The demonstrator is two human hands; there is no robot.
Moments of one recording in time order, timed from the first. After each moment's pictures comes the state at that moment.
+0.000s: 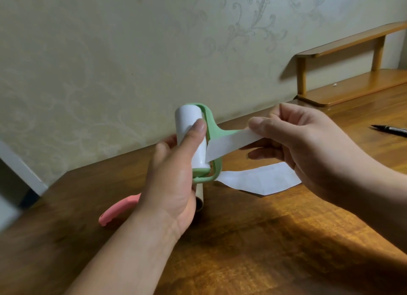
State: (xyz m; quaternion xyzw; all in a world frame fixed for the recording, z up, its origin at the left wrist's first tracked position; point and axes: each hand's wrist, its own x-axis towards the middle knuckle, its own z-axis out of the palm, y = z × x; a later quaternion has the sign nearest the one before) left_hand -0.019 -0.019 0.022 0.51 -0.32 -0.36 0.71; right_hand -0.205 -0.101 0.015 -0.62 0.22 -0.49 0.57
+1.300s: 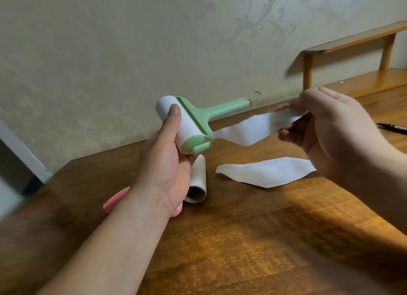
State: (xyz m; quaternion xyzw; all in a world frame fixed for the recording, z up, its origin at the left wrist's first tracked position) left_hand 0.002 -0.025 0.030 0.43 -0.26 -0.39 0.77; right_hand -0.208 -0.128 0.011 -0.48 0.23 -0.60 0.60
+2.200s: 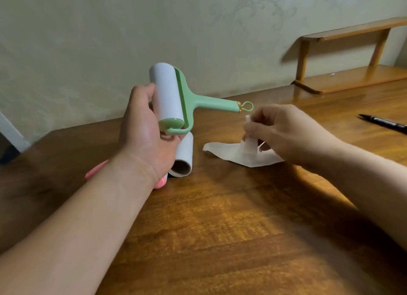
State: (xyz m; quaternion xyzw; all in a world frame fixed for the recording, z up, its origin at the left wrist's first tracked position) left_hand 0.008 -0.027 0.028 0.44 -0.23 -0.40 0.77; right_hand -0.204 -0.128 -0.009 -0.77 0.41 -0.34 0.35
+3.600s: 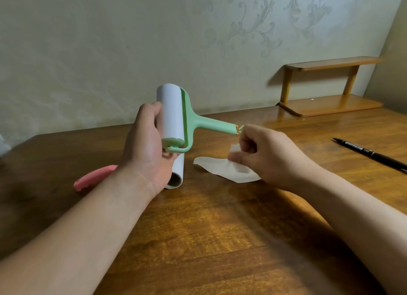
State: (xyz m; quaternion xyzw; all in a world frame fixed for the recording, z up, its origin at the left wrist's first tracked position) left_hand 0.004 -0.028 0.021 0.47 -0.25 -0.38 0.76; right_hand -0.211 -0.126 -0.013 -0.86 0.37 -0.32 0.17
